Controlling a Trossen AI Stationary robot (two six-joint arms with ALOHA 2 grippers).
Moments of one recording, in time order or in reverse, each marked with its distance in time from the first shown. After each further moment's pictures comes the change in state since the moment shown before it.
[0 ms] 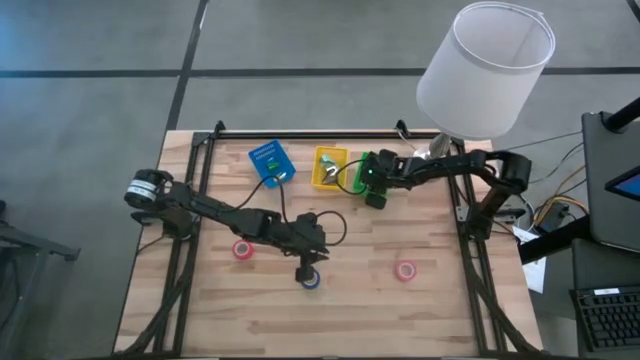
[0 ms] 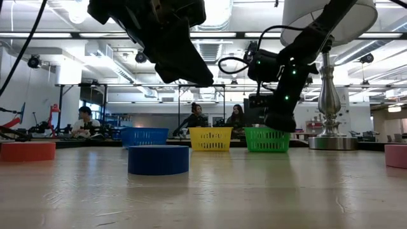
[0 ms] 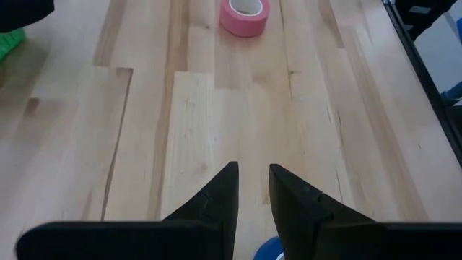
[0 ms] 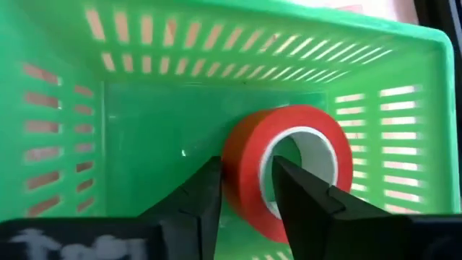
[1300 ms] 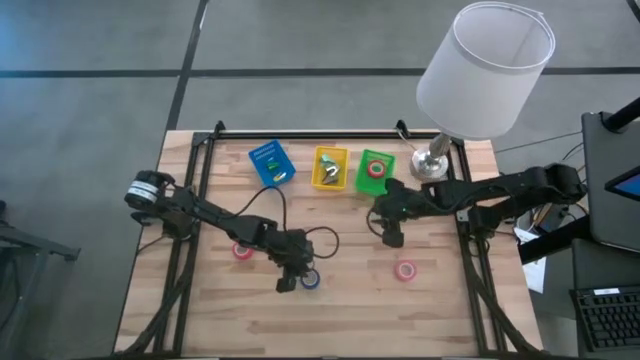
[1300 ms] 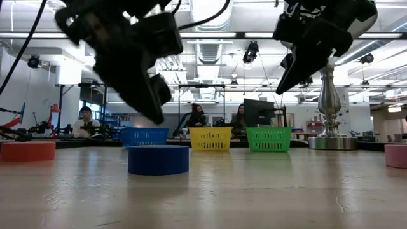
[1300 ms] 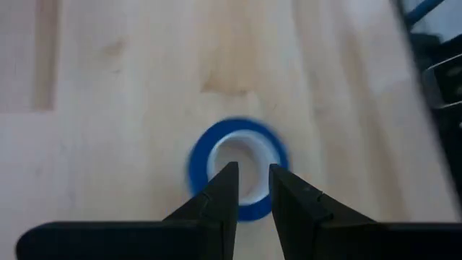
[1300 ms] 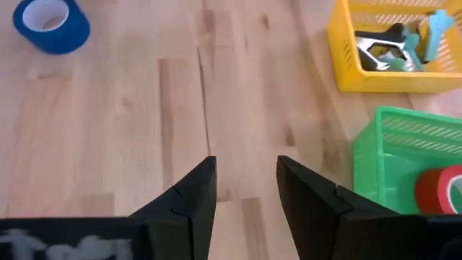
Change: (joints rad) left arm -0.034 0.011 -0.127 -0.034 0.219 -0.048; right arm 0.425 -0.450 -0.062 -0.166 -0.142 0.283
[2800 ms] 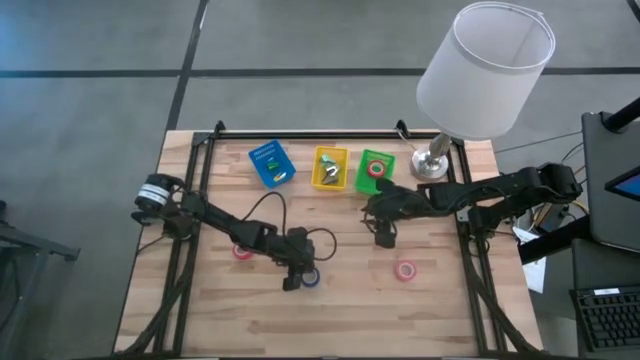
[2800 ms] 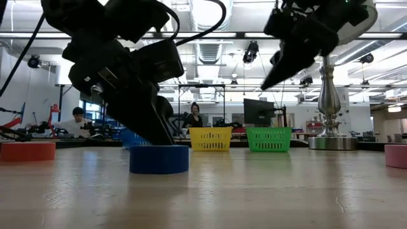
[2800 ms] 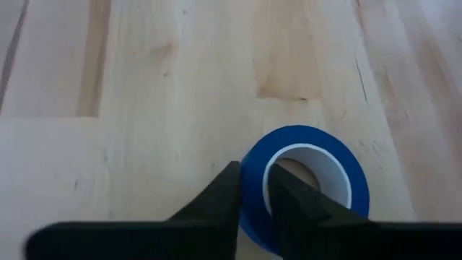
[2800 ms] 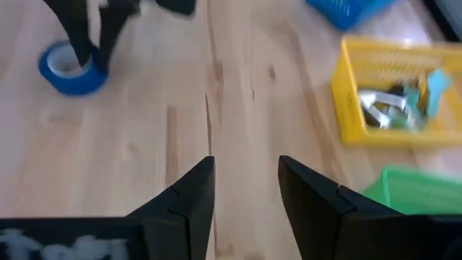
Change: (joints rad) left arm 0.002 0.094 -0.087 0.229 -0.154 0.026; right arm 0.006 0.053 -0.001 0.171 -0.003 -0.051
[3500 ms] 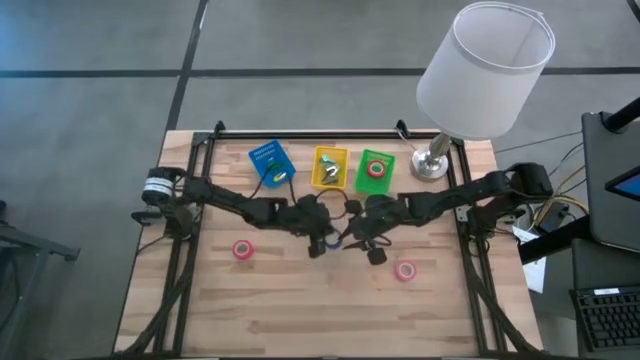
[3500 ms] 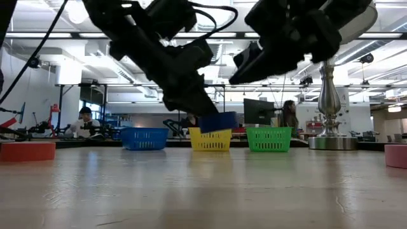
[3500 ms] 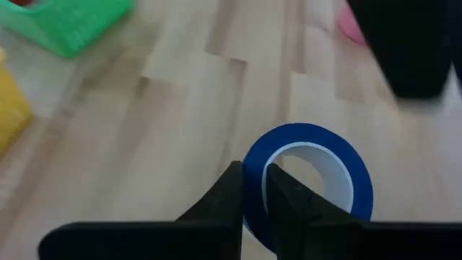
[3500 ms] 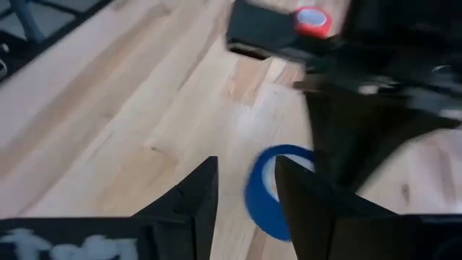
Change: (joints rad) left arm 0.193 0.004 0.144 -0.013 -0.123 0.010; right arm 0.020 0.248 0.003 0.413 -0.373 -0.268
